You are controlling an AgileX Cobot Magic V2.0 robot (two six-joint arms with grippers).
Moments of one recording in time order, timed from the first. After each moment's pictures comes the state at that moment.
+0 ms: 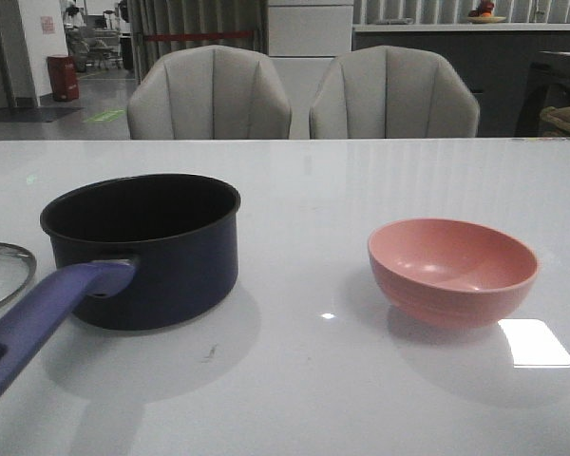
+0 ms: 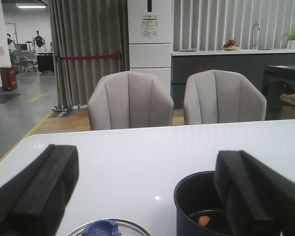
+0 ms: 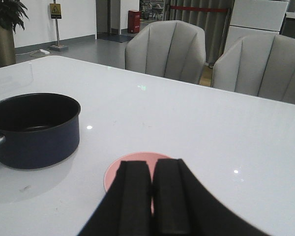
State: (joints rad) left arm -0.15 0.09 -0.21 -0.03 0.09 0.03; right arm 0.38 0.16 -0.15 0.31 0.10 -0.31
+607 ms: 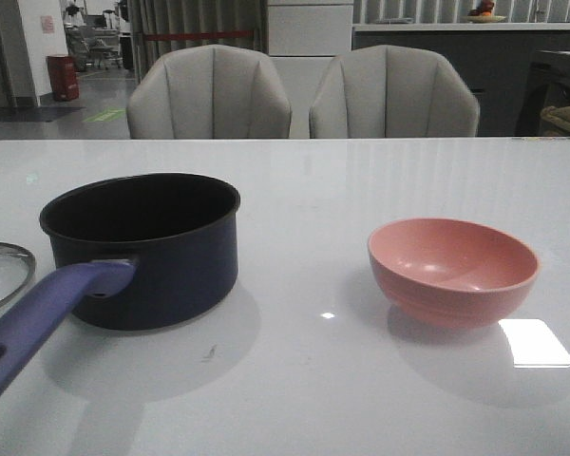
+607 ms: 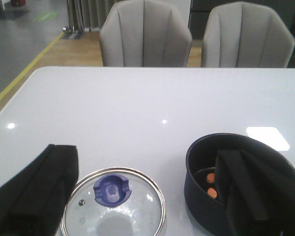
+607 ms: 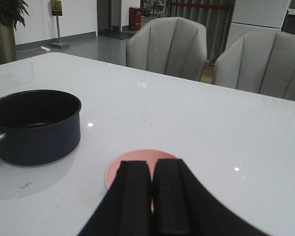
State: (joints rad) left arm -0.05 0.47 -0.51 -0.09 0.35 0.03; right arm 0.38 0.16 -0.15 0.31 0.11 -0.31
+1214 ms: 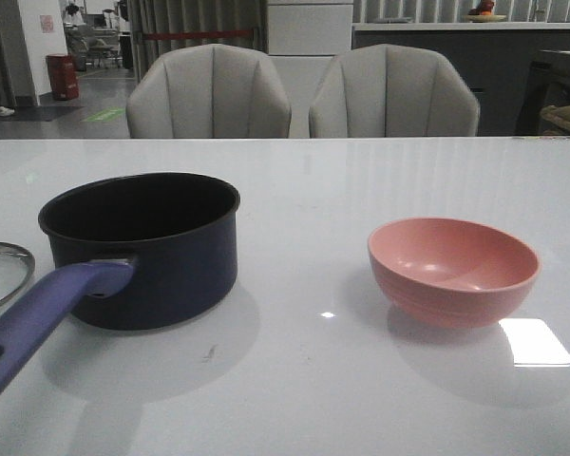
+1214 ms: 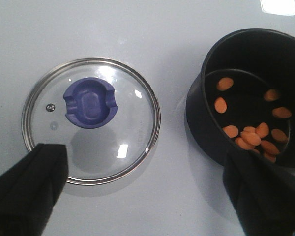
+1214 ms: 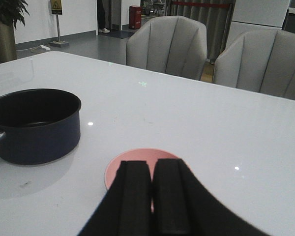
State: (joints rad) left arm -0.02 1.15 -0.85 -0.18 0.64 0.02; right arm 0.38 0.16 -0.15 0.31 0.12 -0.32
